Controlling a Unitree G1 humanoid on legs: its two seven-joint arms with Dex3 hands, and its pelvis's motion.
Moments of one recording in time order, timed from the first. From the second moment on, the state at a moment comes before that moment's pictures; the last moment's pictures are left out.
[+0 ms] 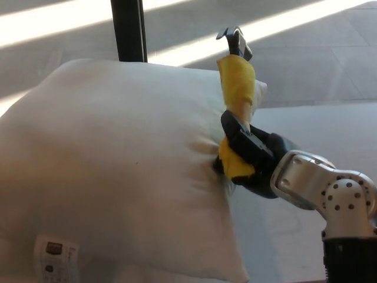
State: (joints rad) left_arm 0.13 0.53 0.41 1.16 -0.24 -0.28 -0.28; right_arm -0.74 0.09 -0.26 0.18 0.82 0.96 -0.60
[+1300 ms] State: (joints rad) left_arm 0.09 0.54 0.49 1.00 -0.30 -0.26 -0.37; right_arm -0.86 0.01 -0.42 0.33 0.76 0.81 -0.70
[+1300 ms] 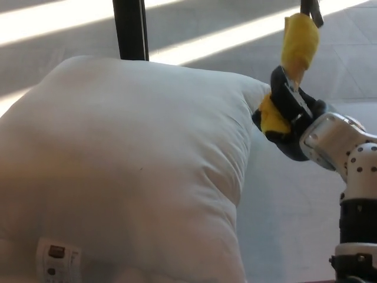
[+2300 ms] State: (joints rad) left_arm 0.12 0.54 0.48 0.94 -0.30 -0.23 -0.36; right_arm -0.61 -0.34 0.00 0.51 0.43 0.77 -0.40
